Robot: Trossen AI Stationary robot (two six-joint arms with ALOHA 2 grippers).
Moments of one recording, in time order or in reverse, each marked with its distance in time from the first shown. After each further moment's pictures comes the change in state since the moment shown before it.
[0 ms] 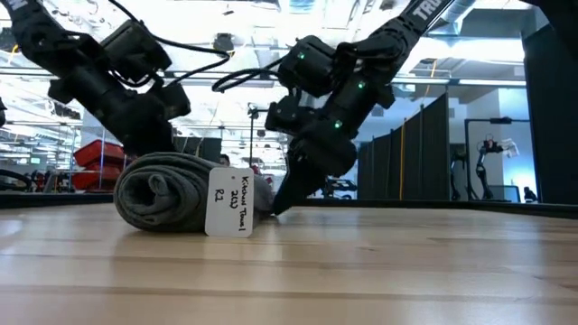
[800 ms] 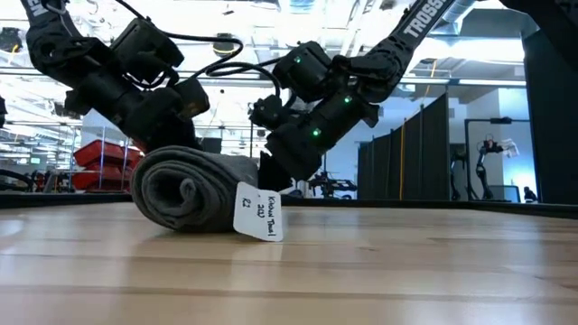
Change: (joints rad) left arm -0.085 0.213 0.041 0.291 0.000 -0.018; right arm -0.017 0.074 0.000 0.292 -0.008 0.015
